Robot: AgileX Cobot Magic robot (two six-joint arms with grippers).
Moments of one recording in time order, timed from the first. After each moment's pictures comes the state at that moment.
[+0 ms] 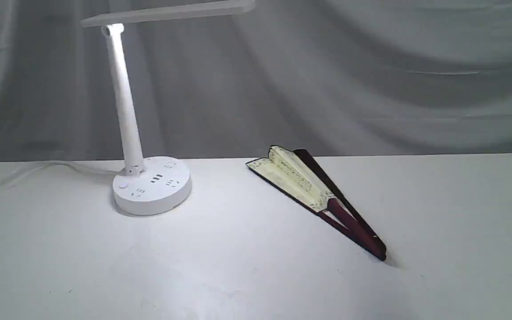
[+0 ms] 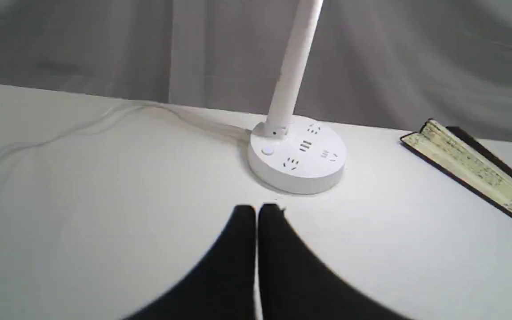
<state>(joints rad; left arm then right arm) -0.07 0.68 -0.58 0.04 0.36 -0.21 -0.16 0.70 -0.67 0.18 0.32 -0.13</state>
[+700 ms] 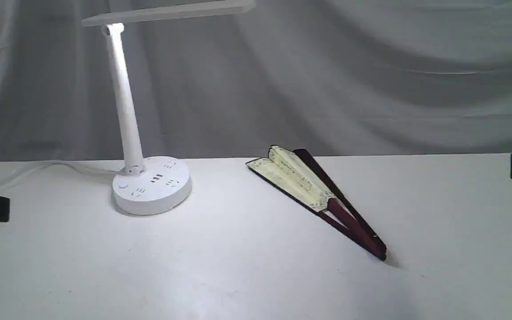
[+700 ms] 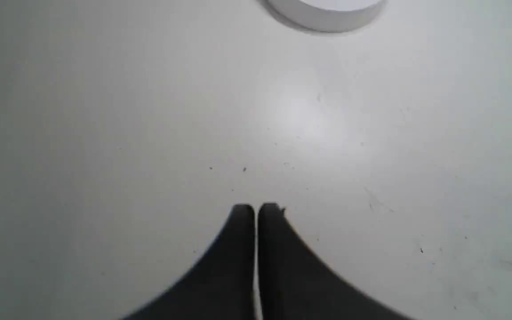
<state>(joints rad) -0.07 1.18 -0.81 -0.07 0.58 -0.11 -0.16 1.08 -0.77 0.19 0.39 -0.13</state>
